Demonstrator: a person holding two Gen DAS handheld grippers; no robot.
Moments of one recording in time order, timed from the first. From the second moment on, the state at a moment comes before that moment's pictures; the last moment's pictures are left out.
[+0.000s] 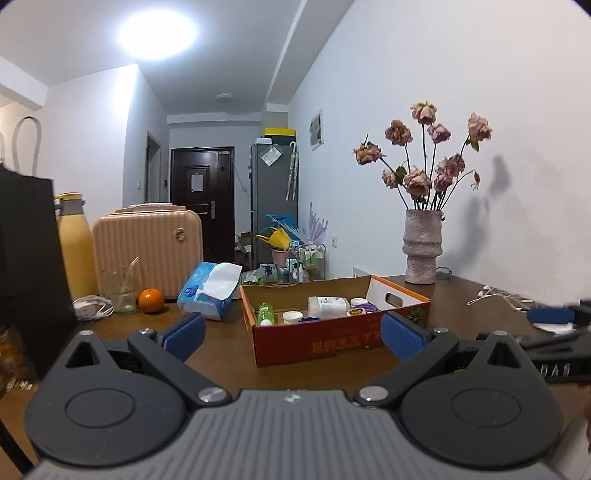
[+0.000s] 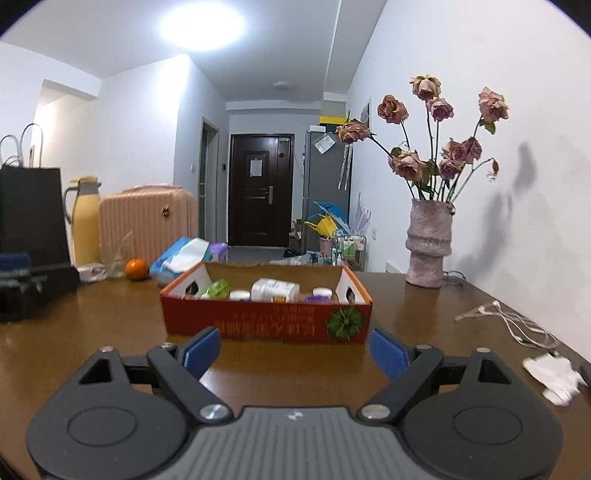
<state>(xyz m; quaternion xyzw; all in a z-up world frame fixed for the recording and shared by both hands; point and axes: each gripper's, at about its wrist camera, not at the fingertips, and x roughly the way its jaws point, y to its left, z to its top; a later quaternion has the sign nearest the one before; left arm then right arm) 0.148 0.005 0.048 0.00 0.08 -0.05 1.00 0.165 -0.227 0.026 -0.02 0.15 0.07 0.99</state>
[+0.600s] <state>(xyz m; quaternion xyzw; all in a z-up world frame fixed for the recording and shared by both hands) -0.006 -0.006 -0.012 0.03 0.08 -0.06 0.99 -0.019 -0.198 -0.020 -0.04 0.15 0.07 0.99</state>
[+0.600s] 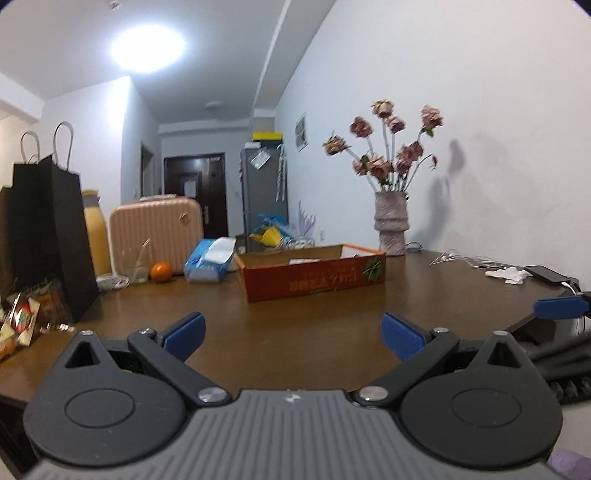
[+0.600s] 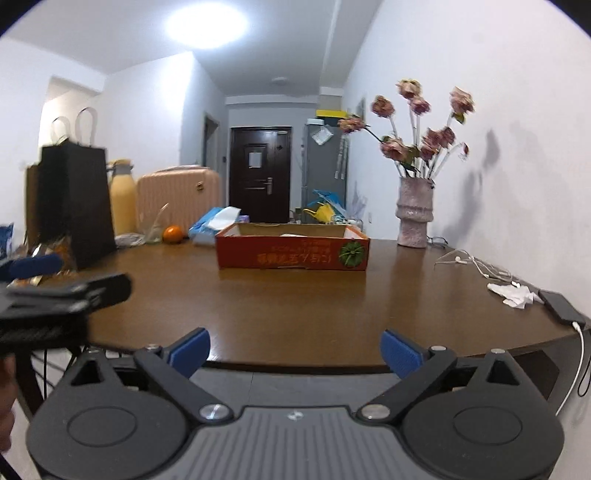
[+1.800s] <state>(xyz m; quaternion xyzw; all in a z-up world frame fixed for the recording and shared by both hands) -0.009 -0.002 -0.005 0.02 0.07 -0.06 1.00 -0.019 -0.194 -0.004 -0.04 0.12 0.05 0.99</state>
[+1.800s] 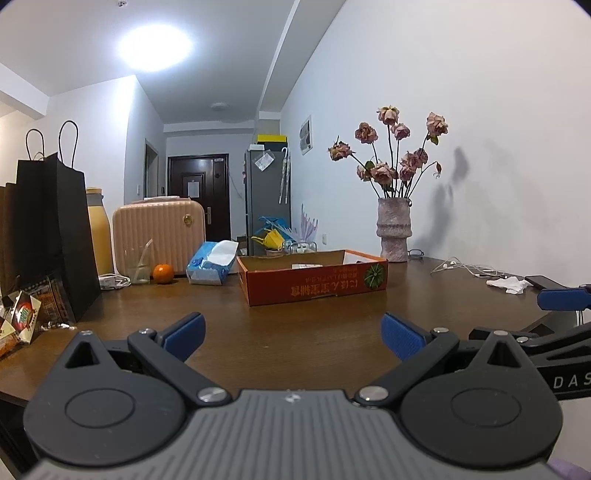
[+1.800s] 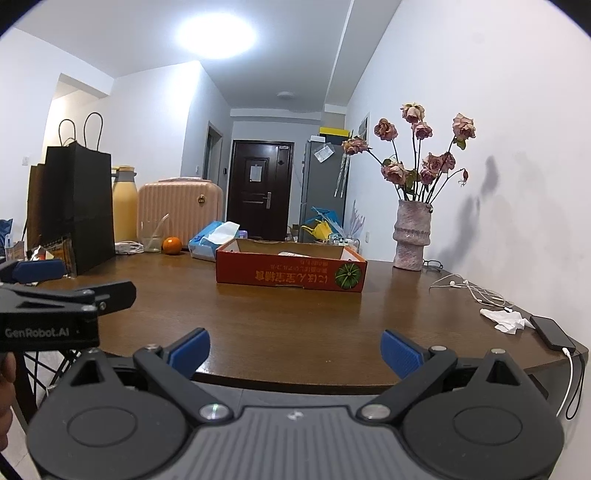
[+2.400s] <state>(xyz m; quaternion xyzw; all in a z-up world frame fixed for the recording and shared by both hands) -0.010 0.001 -0.002 0.02 0.06 -0.06 1.00 -0.017 -0.198 0.000 -0.04 0.11 0.05 0.99</state>
